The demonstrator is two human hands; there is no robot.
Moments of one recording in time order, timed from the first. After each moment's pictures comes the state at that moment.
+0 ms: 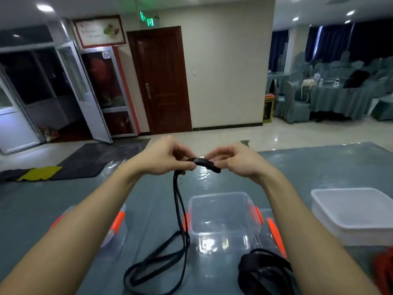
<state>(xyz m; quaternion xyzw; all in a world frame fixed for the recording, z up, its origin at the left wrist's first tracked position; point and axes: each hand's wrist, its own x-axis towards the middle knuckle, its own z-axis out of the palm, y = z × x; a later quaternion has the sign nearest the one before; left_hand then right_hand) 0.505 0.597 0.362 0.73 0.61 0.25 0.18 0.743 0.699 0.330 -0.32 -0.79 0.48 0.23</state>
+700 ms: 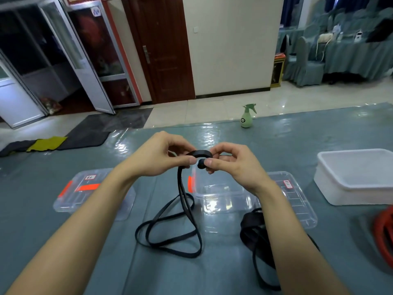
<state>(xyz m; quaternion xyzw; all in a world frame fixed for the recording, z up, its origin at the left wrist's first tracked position) 0.514 0.545 0.295 0.70 0.61 0.30 0.20 0.749 0.639 0.237 -0.22 -0.67 0.62 0.34</state>
